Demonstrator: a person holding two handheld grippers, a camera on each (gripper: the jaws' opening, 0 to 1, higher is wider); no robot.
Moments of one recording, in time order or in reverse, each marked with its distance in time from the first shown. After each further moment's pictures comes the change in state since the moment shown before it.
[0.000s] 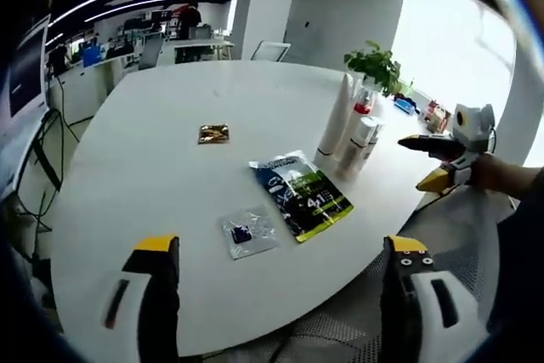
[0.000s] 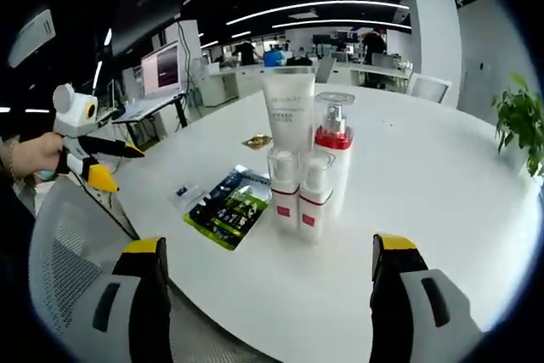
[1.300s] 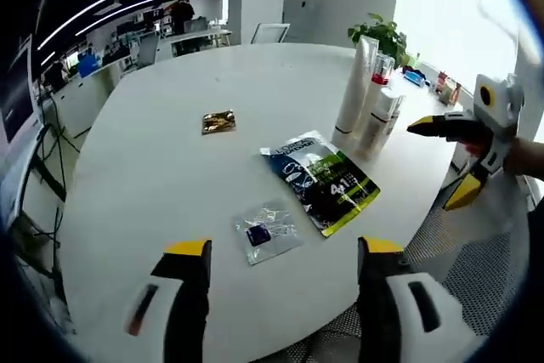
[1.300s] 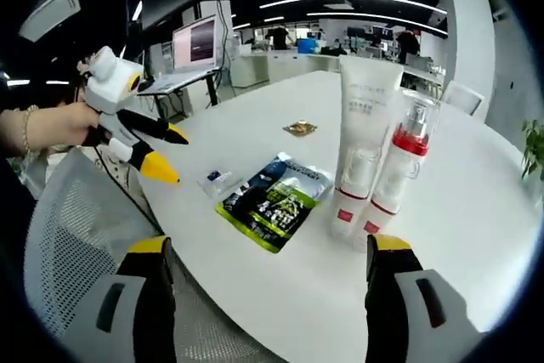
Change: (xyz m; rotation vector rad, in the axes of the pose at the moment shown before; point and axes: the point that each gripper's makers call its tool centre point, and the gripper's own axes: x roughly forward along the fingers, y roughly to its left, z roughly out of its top) left arm 0.029 0.021 -0.008 0.095 0.081 0.060; right arm 0.023 0.049 -0.004 -0.100 0.062 0.124
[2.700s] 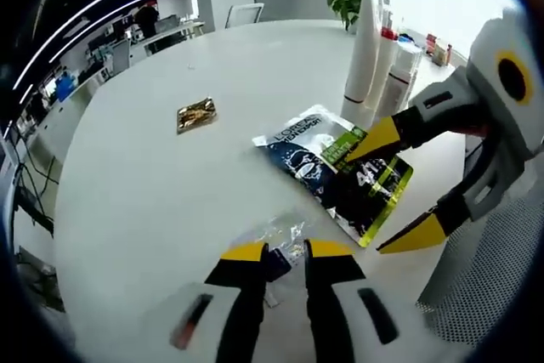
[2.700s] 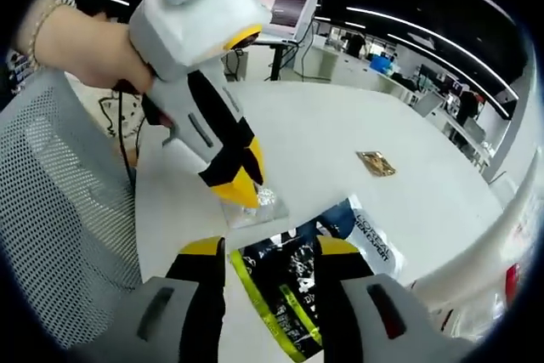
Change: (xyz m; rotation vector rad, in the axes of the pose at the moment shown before) left arm 0.070 0.012 -0.005 0.162 0.095 -0.014; right arm 0.120 0.065 0.022 -0.436 0.059 0.151
